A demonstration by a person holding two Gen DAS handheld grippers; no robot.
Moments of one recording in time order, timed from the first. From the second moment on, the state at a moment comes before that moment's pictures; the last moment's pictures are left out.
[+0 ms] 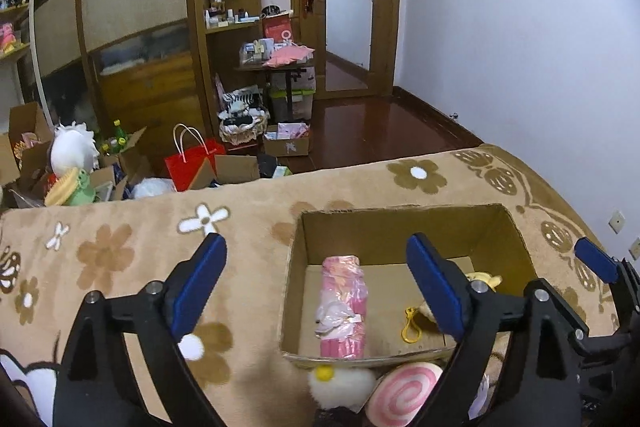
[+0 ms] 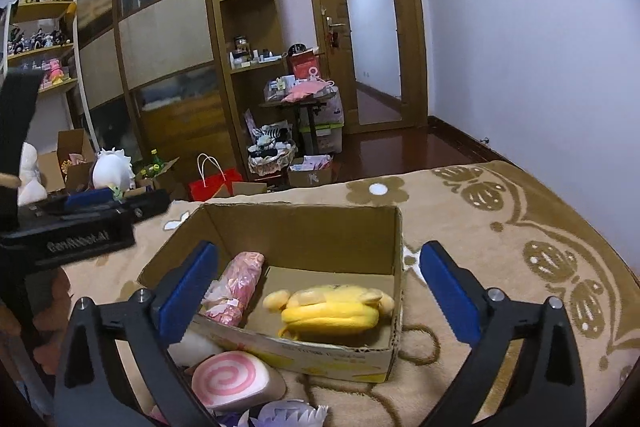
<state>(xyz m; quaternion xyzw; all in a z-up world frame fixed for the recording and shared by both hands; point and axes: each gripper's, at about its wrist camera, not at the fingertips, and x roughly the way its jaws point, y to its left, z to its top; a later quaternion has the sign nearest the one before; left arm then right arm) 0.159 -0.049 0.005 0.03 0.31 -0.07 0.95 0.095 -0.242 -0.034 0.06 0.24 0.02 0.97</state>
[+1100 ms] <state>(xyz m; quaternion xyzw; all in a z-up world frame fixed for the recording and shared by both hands) 0.070 -0.016 0.030 0.03 0.36 -0.05 0.93 0.016 -0.251 -0.006 0.10 0.28 0.02 0.96</state>
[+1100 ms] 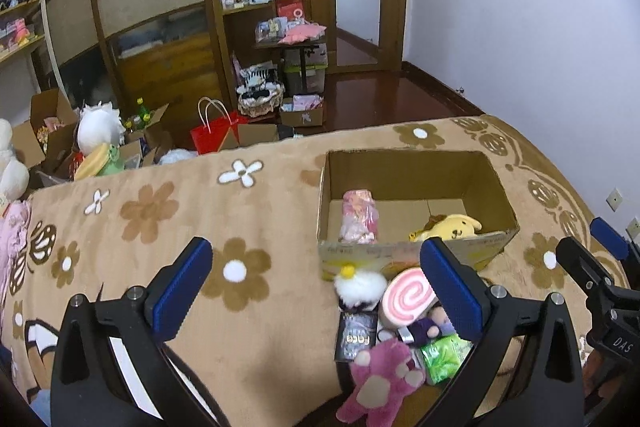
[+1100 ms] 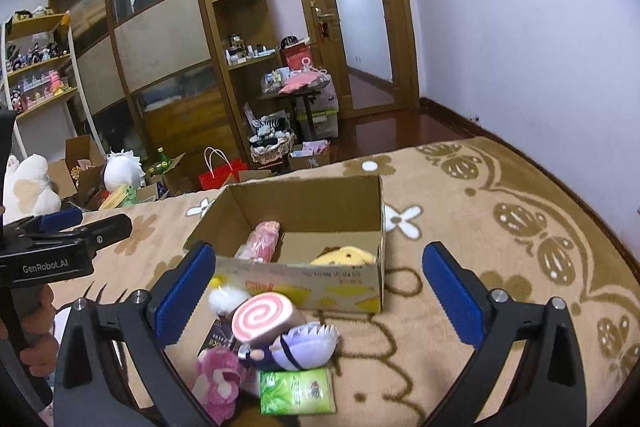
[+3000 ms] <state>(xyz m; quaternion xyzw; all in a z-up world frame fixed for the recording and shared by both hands) 0.063 -0.040 -0.085 0.04 0.47 -0.14 0.87 0.041 -0.256 -0.125 0.14 0.41 0.02 0.90</state>
